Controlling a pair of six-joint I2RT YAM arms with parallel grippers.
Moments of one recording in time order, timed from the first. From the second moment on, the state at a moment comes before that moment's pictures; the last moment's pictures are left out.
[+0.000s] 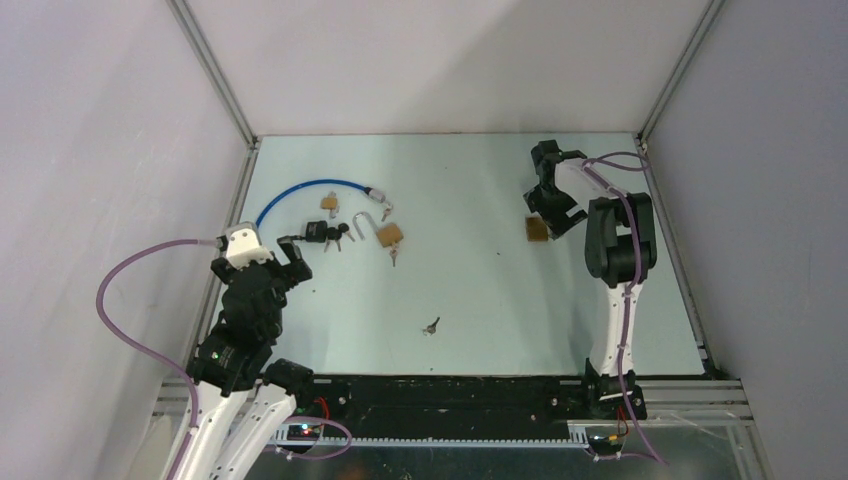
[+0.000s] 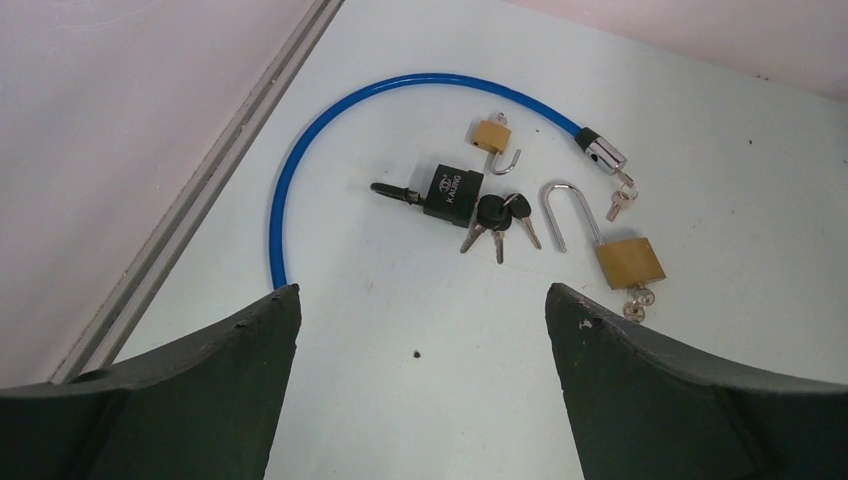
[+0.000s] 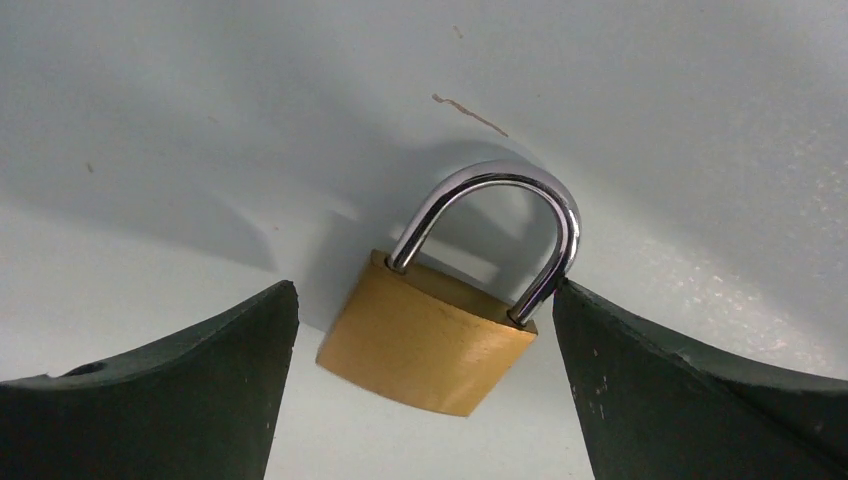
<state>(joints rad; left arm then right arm) -0.34 0.40 0.69 -0.56 -0.60 -0.27 0.17 2.14 1.69 -0.91 0.33 1.18</state>
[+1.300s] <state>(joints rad) -0.32 0.39 0.69 -0.56 -0.57 -0.27 0.54 1.94 1.34 -0.74 0.15 0.86</state>
